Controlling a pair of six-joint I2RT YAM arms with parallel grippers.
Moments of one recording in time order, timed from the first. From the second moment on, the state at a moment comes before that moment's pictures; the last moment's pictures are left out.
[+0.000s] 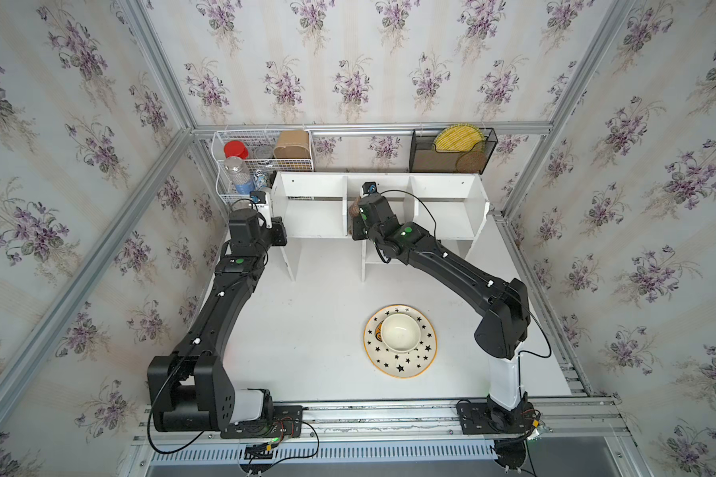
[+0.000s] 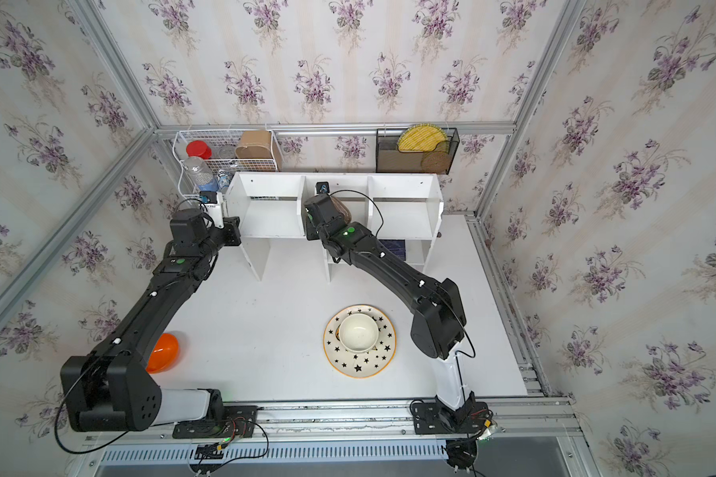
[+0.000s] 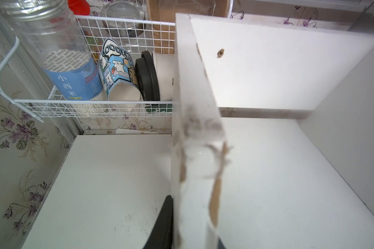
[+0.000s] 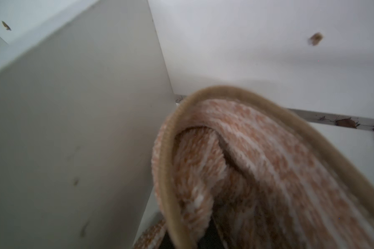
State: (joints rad) left arm -0.03 1.37 1.14 -0.11 0.15 -0.09; right arm 0.78 1.99 1.93 -0.48 0.35 0.39
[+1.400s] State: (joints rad) left arm -0.03 1.38 1.14 -0.11 0.15 -0.09; right arm 0.74 2.00 1.96 -0.52 0.32 0.40
